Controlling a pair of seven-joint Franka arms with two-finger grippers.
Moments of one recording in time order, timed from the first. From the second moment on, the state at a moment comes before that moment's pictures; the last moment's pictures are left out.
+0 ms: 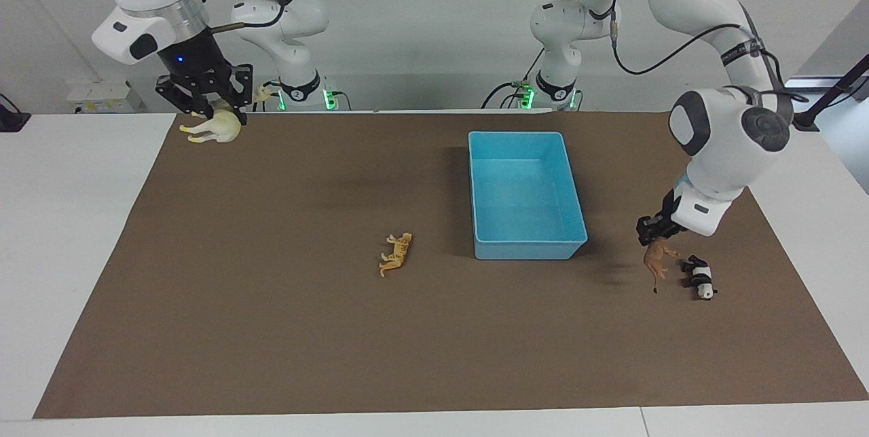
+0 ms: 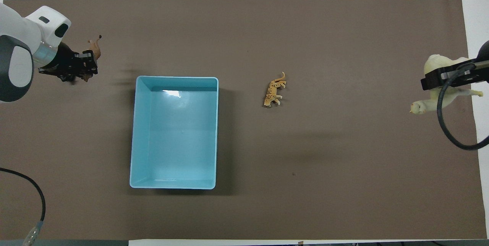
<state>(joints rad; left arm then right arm) 0.02 0.26 -0.07 -1.66 0.00 1.90 -0.21 0.19 0.01 -0.12 -1.43 0.04 1.46 -0.07</state>
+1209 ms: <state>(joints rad) -0.28 -0.02 -0.04 -2.07 -0.01 2.05 -0.56 0.21 0.00 -0.11 -1.42 0.07 1.45 0.02</state>
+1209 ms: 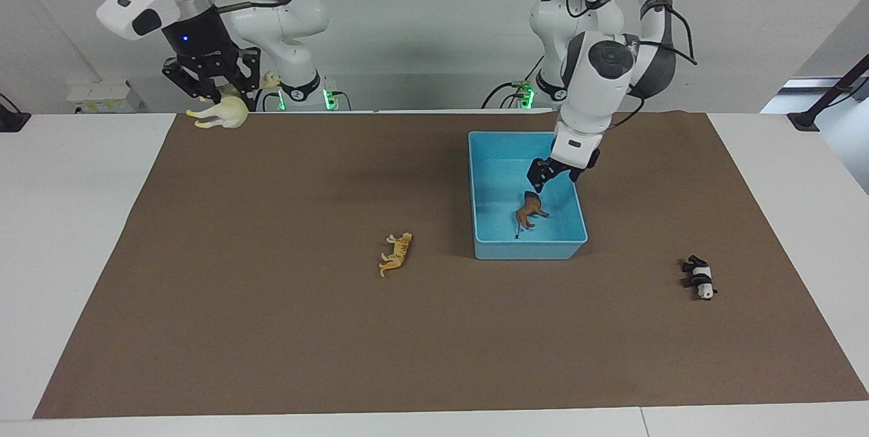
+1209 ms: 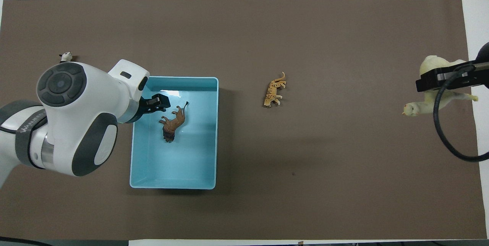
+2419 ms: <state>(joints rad) 0.18 0.46 -0.05 -1.68 0.06 2.35 0.17 0.86 0.49 -0.09 -1.56 0.25 2.56 0.80</state>
